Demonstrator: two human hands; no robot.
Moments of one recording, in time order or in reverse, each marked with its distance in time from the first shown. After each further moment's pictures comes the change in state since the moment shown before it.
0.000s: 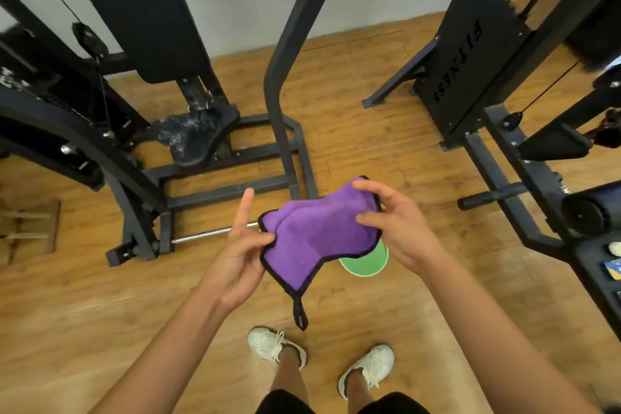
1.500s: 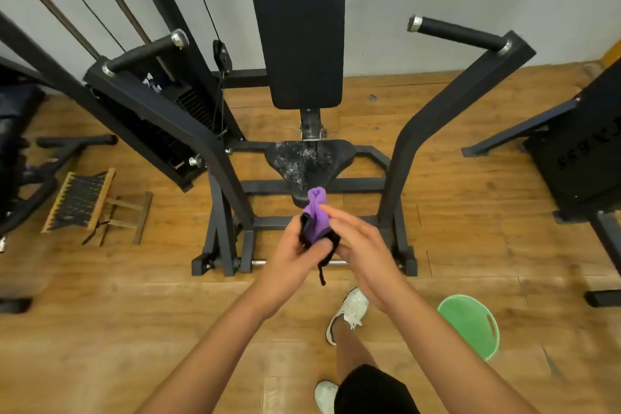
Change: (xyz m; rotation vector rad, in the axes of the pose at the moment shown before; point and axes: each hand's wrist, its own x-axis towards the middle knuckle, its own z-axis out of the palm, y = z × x) left_hand 0.028 0.216 -0.210 0.652 0.022 0.327; right_hand 0.123 0.035 0.394 -0.039 -0.255 0.051
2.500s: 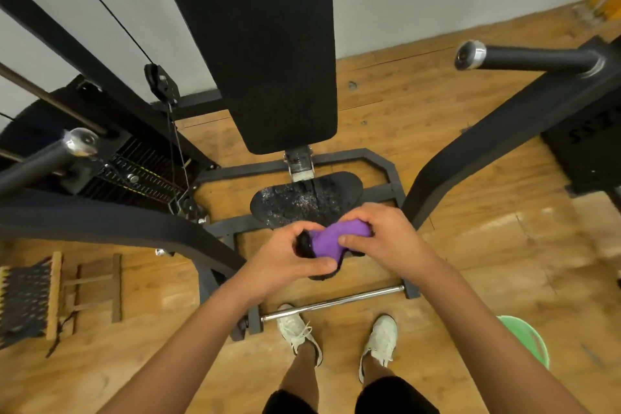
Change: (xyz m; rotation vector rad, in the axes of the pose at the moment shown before) left_hand 0.332 0.030 -0.146 0.354 -0.280 -0.252; right_hand 0.319 -0.063 -0.047 -1.004 0.044 -0.192
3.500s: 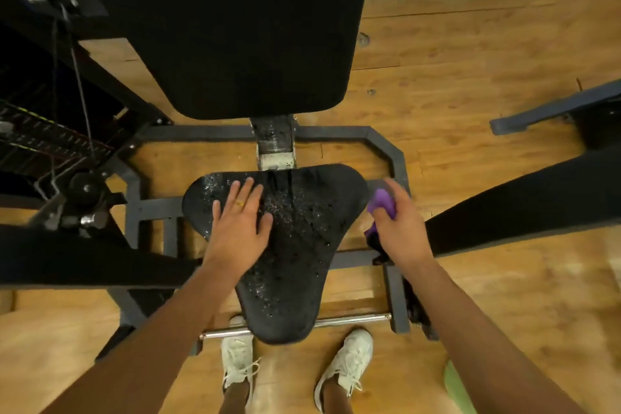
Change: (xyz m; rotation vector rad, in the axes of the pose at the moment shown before) left_hand 0.285 -0.217 -0.014 0.780 0.301 -0.096; right_hand 0.159 0.240 0.101 0.245 0.255 0.577
